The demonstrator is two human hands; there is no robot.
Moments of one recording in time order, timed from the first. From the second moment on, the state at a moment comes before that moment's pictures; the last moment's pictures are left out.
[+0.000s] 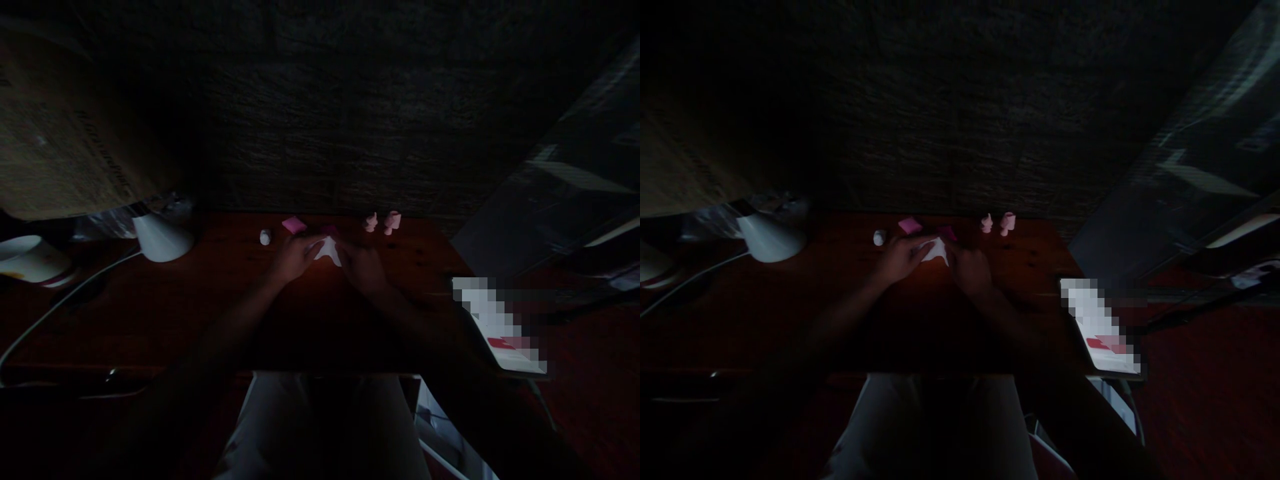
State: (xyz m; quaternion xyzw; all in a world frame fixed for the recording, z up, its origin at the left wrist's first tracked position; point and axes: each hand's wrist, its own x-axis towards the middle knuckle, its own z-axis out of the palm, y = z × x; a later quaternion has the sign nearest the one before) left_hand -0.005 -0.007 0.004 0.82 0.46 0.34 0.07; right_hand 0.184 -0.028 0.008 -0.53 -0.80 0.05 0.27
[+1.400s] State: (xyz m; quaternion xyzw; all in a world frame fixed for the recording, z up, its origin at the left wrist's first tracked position) left_hand 0.000 -0.010 0.004 0.79 0.46 0.39 0.11; right_hand 0.180 -0.030 0.006 -0.53 -0.79 0.09 0.29
